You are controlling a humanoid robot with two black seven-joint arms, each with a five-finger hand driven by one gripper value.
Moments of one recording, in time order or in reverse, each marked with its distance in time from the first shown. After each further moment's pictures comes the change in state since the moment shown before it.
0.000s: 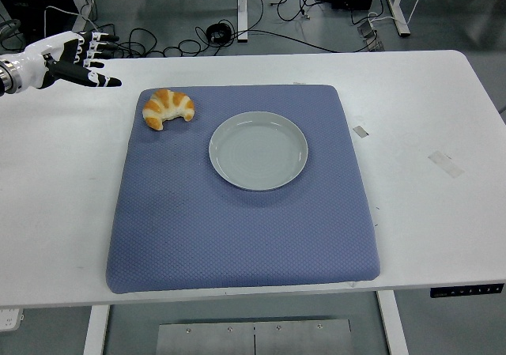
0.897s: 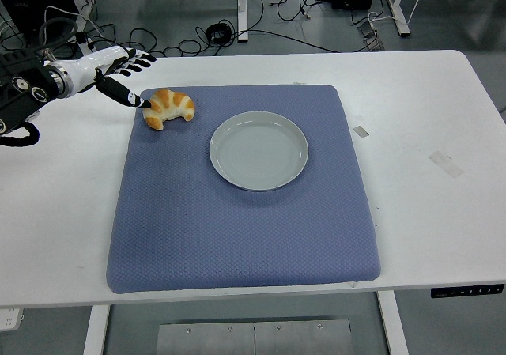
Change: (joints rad) left arm -0.063 -0.139 0.210 -0.004 0.172 0.206 -0.001; right arm 0.000 0.000 0.000 0.000 0.000 0.000 0.000
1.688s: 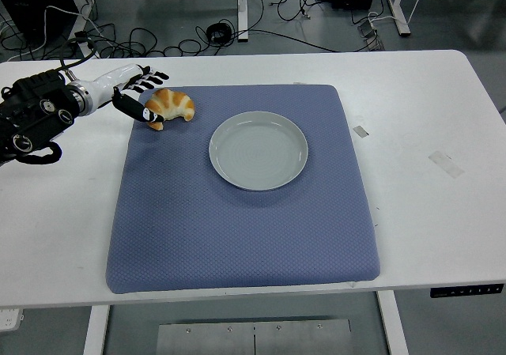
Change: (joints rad) left arm 0.052 -0.059 0.029 0.006 -0.002 0.098 0.001; right arm 0.000 0.000 0.000 0.000 0.000 0.000 0.000
